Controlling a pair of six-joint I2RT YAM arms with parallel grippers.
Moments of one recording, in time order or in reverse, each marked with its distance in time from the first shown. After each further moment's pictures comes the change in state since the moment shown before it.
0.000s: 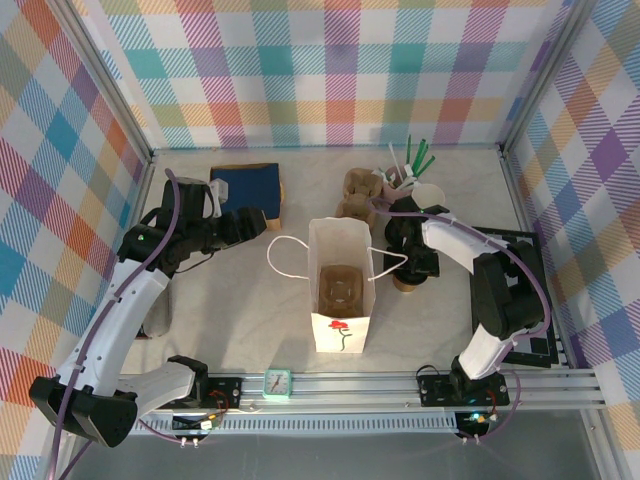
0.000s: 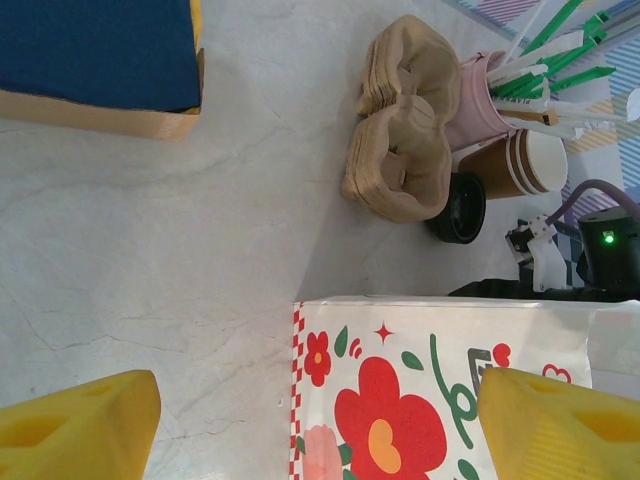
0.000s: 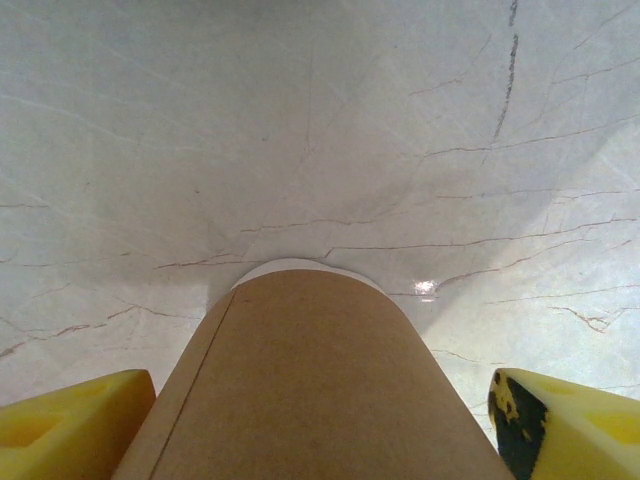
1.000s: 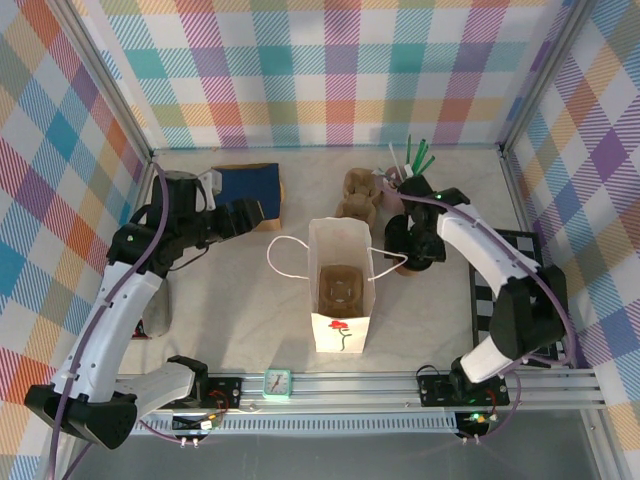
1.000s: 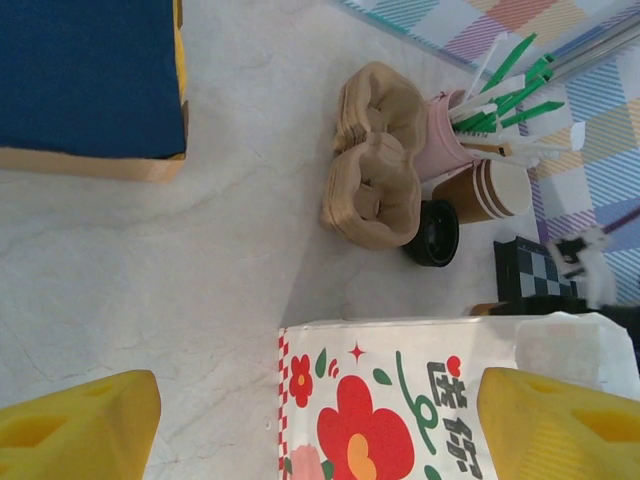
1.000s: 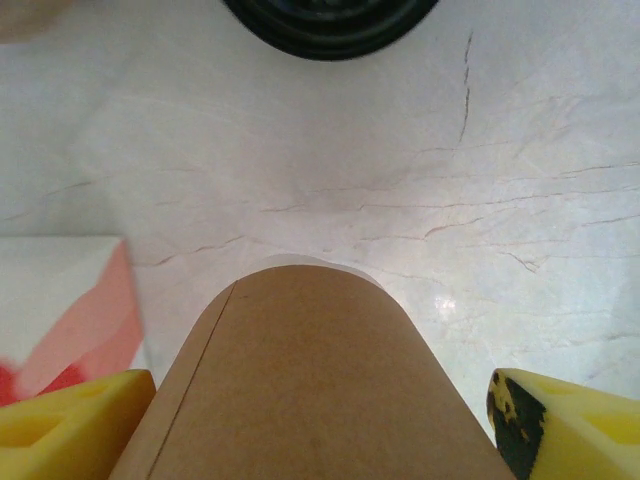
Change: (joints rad) left arm 0.006 -0.006 0.086 -0.012 -0.010 0.016; right arm 0.014 -0.163 0.195 -0.227 -0.045 -0.033
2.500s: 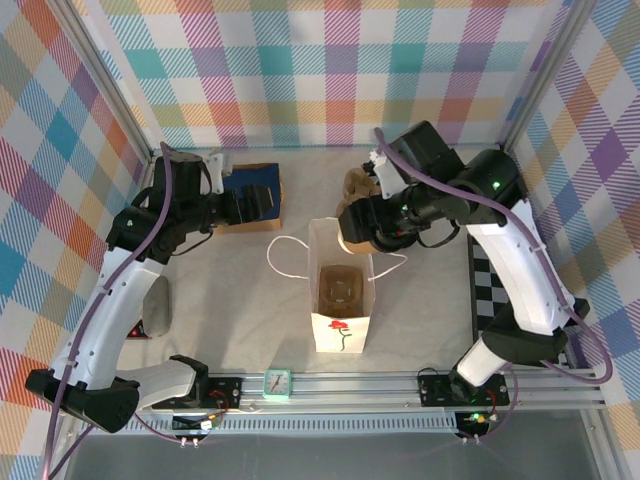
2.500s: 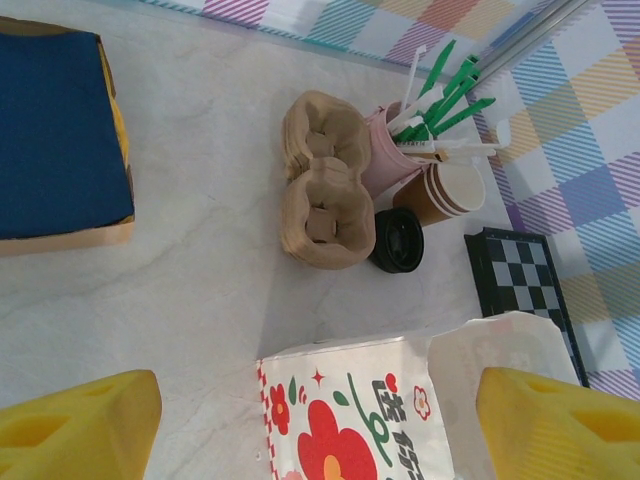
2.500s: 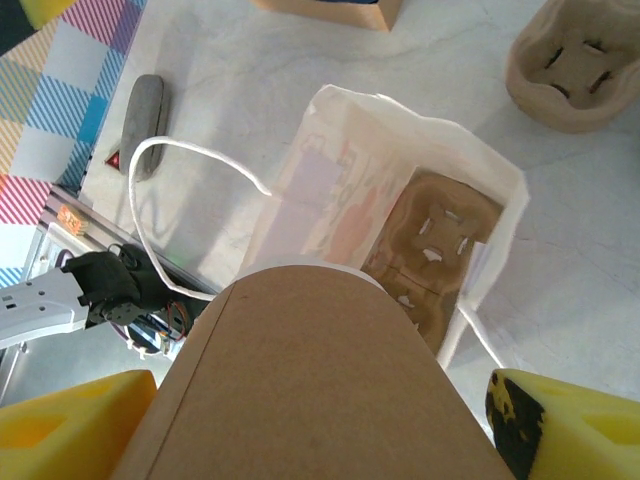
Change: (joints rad) left arm -0.068 0.082 0.161 -0.017 0.003 0.097; right arm 0.421 0.072 1.044 -0.540 -0.162 0.041
